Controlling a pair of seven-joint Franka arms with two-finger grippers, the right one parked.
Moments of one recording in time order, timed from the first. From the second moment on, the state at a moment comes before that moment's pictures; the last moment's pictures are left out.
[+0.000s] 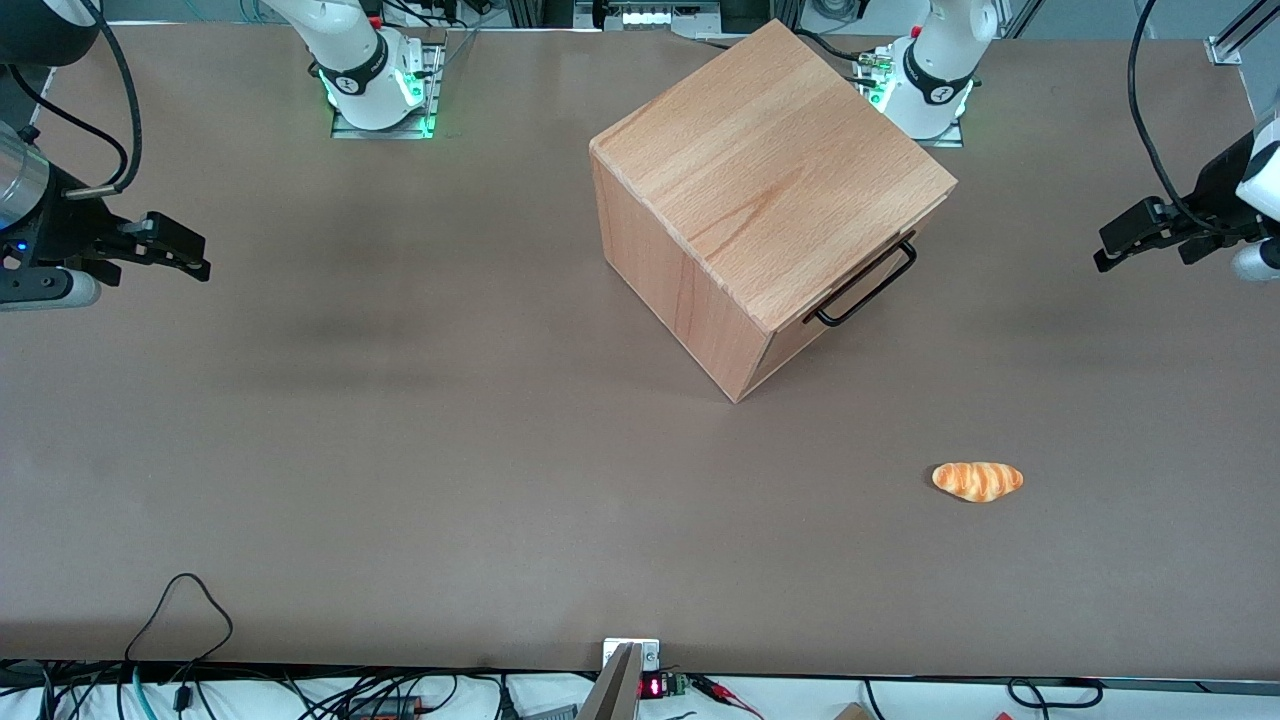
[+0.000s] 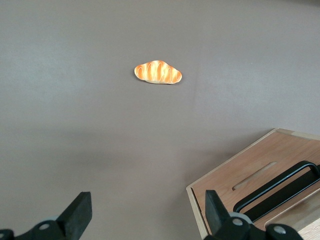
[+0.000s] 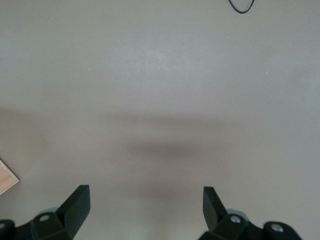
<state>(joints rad) 0.21 -0.03 -0.18 -1.66 -0.03 1.66 -0.10</state>
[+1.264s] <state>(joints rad) 0.21 -0.03 -0.19 -1.66 -0.03 1.65 -0.09</state>
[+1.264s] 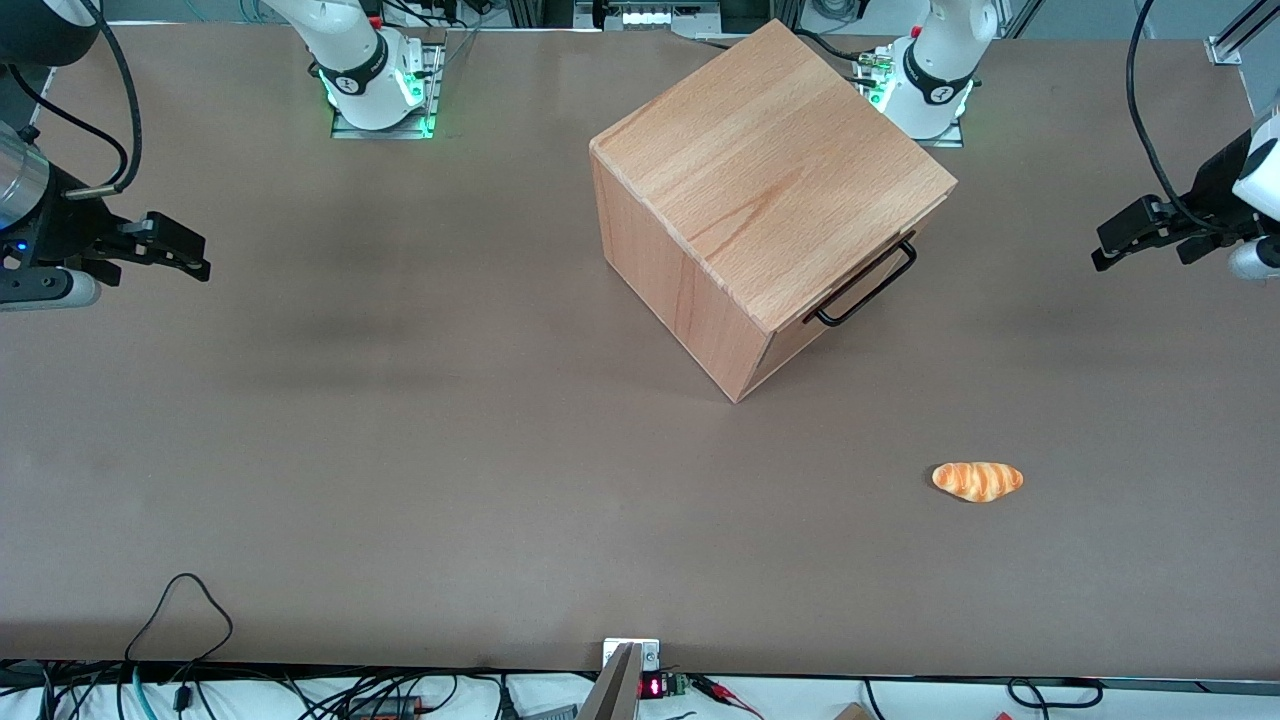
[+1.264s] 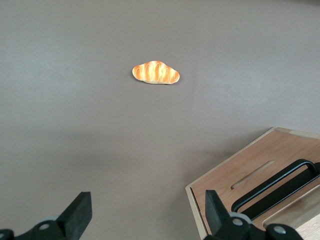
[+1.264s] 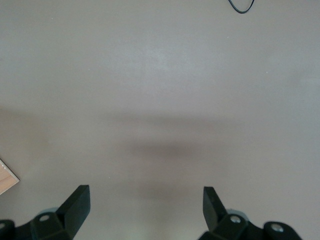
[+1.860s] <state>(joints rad) 0.20 -0.02 -0.21 -1.70 -0.05 1.64 0.05</state>
